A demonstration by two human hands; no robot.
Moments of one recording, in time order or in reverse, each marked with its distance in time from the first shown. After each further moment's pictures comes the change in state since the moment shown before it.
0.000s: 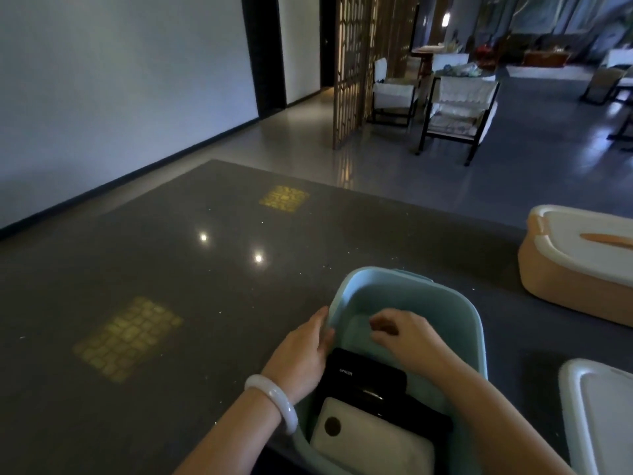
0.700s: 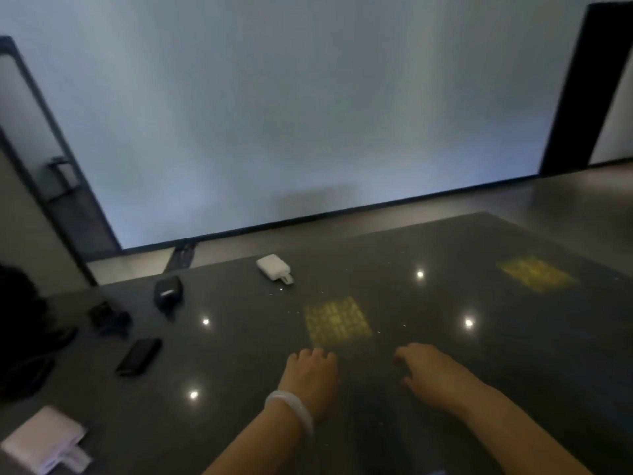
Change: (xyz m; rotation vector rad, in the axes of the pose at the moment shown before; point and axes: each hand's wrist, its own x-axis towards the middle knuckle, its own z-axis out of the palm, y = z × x) left_hand -0.202 -0.104 -0.158 0.876 0.318 -0.753; right_hand 0.031 -0.256 0.166 -0.572 -0.485 -0.818
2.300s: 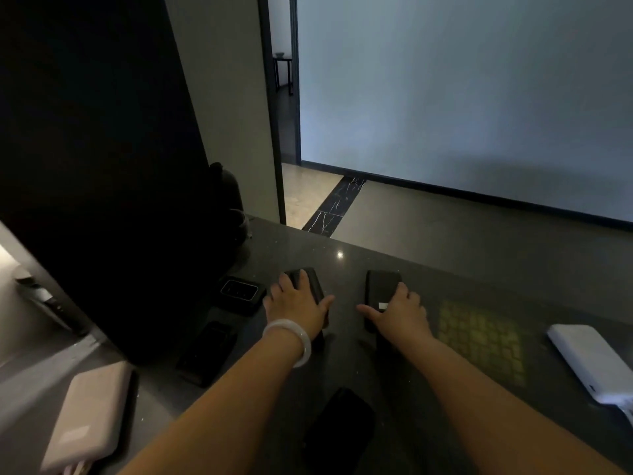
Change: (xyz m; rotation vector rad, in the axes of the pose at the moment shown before) left_hand 0.091 -0.576 0.144 -0.313 0.109 -1.083; right_hand 0.479 -0.483 0.140 0.172 -0.068 -0.104
